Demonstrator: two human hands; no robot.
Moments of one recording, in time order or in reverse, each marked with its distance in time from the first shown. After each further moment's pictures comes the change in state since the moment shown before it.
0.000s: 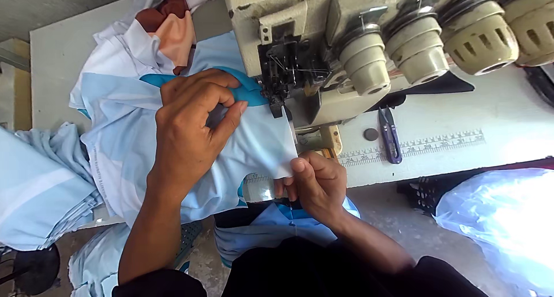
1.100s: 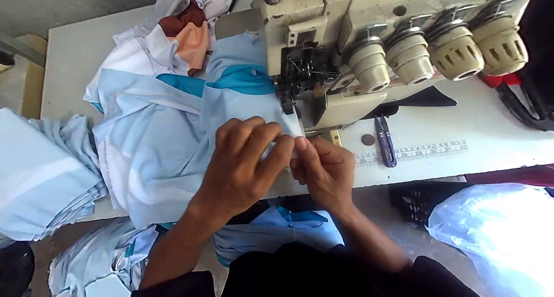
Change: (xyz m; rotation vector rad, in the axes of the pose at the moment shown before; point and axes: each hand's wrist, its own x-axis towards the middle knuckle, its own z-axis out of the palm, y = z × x) left_hand -0.045 0.050 0.020 0.189 0.061 0.253; right_hand 0.017 -0.016 0.001 -0.287 0.028 0.033
